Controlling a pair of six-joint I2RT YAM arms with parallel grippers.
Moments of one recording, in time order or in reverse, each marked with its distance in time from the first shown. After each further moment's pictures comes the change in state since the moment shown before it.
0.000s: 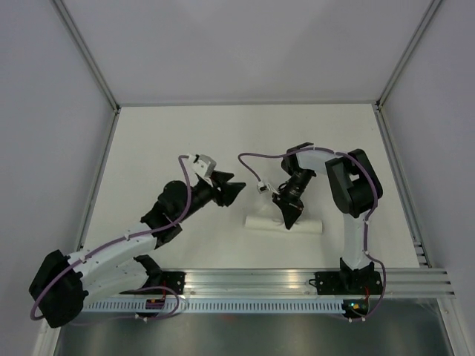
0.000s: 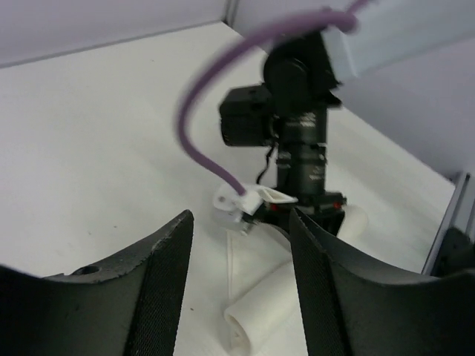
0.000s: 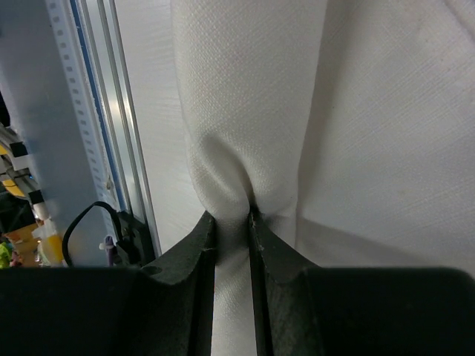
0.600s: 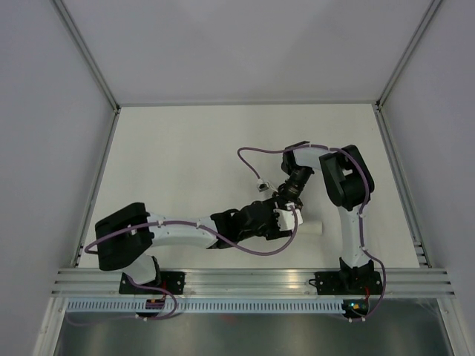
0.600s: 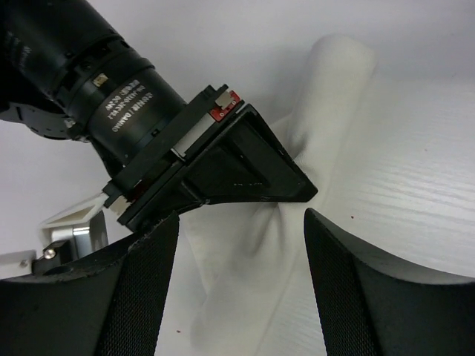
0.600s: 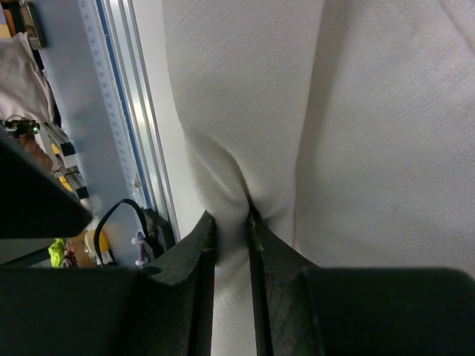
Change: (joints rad) left arm -0.529 0.586 0.326 -0.195 -0.270 0.646; right arm -0.024 0.132 0.101 -0.122 -0.030 0.000
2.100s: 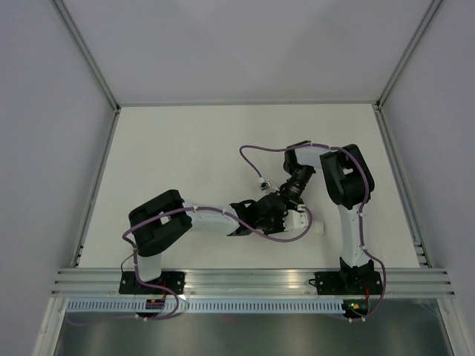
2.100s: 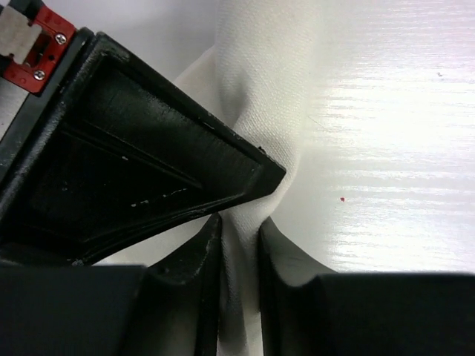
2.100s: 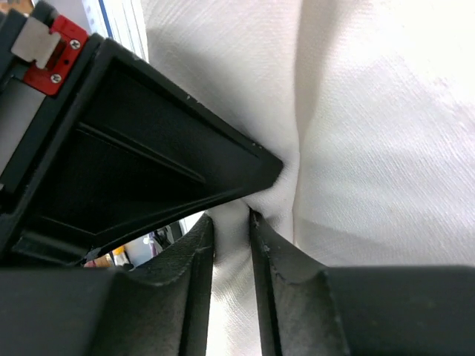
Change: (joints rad) left arm 0.086 0.303 0.177 -0.186 0.245 0.082; right arm -0.019 0.023 0.012 -0.022 -0.004 0.026
